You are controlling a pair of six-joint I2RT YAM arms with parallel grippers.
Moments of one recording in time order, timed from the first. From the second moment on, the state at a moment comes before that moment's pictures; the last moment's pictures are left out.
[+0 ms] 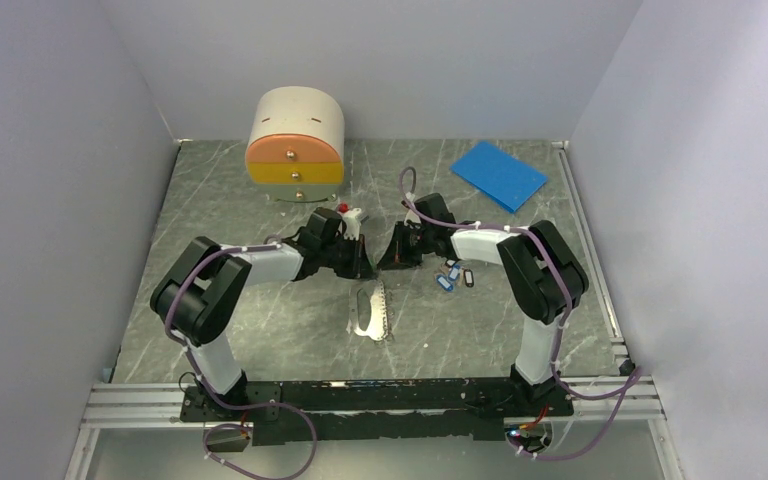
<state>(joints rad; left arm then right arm) -0.57 1.75 0.85 0.16 0.48 -0.42 0.50 1.88 1.02 0.01 -0.55 0.68</state>
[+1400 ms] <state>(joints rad) -0.57 1.73 0.99 -0.21 0.42 -0.43 0.59 1.84 0.92 0.13 -0.42 0.53</state>
